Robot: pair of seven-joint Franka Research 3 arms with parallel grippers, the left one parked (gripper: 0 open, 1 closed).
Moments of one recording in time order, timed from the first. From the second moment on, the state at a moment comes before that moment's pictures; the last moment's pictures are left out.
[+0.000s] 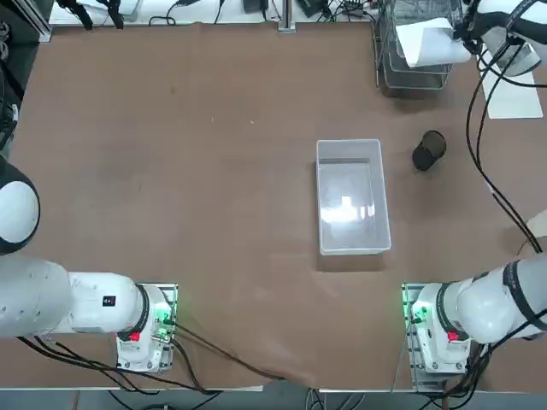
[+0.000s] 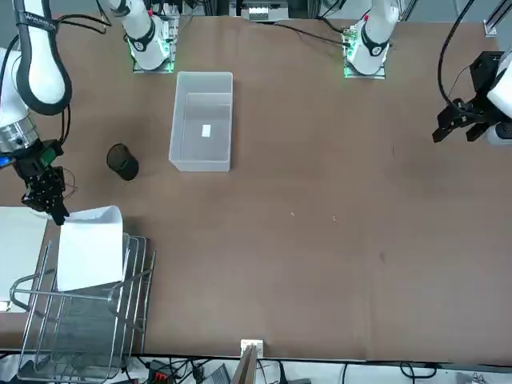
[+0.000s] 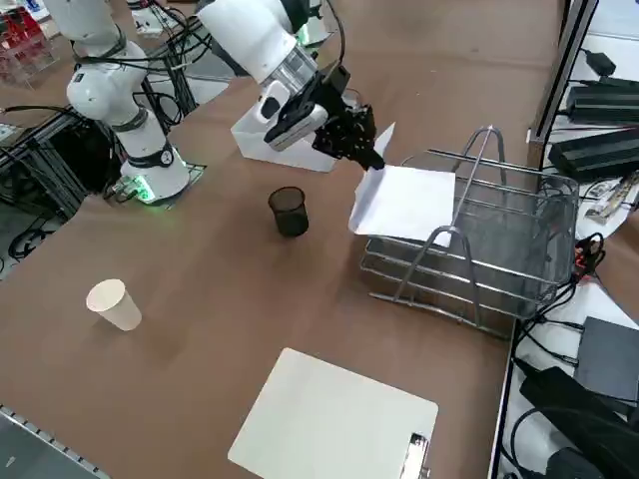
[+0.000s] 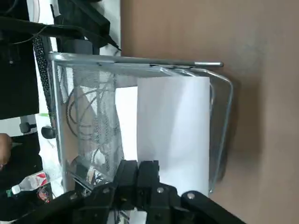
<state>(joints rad) 0.30 0.08 -0.41 -2.16 0.67 2.81 0.84</state>
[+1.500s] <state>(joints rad) 0.37 0.14 -0.40 -2.18 0.67 3.05 0.90</state>
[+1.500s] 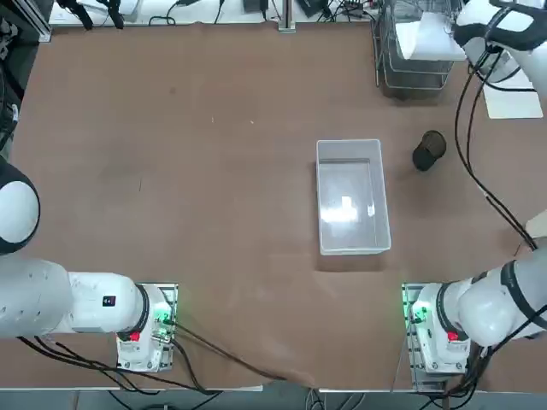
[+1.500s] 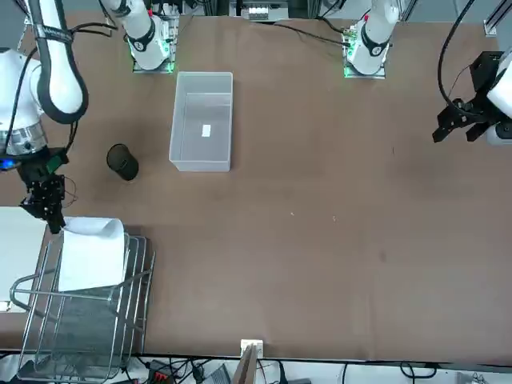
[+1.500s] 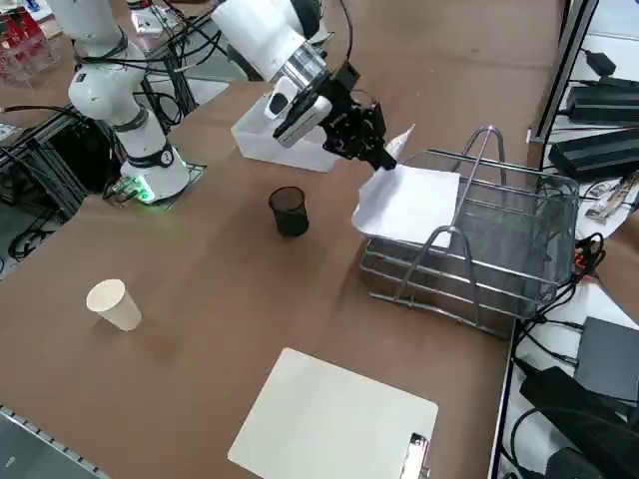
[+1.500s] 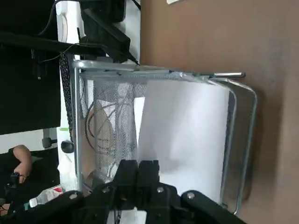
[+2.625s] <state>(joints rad) 0.37 0.07 -0.42 -2.21 0.67 2.92 0.80</state>
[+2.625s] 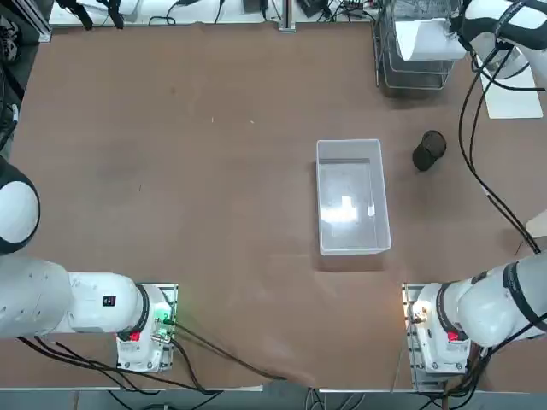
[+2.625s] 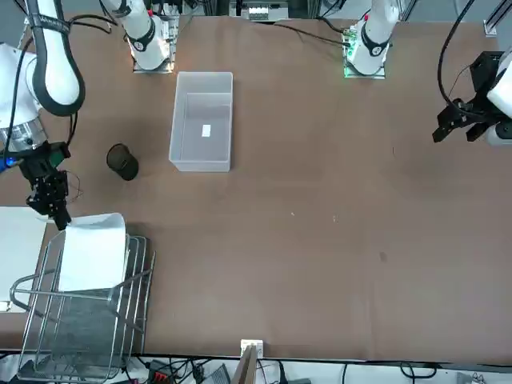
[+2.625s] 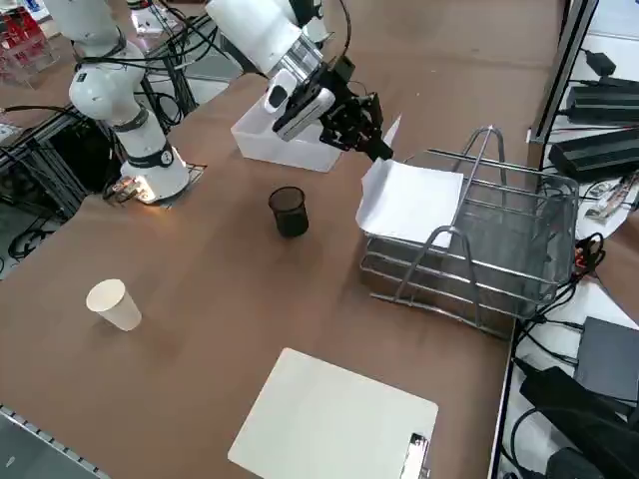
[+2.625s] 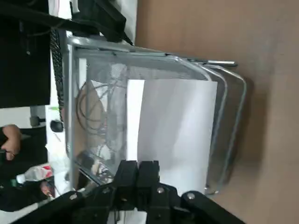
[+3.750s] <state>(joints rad) 0.37 0.07 -0.42 -2.29 0.67 2.92 0.70</state>
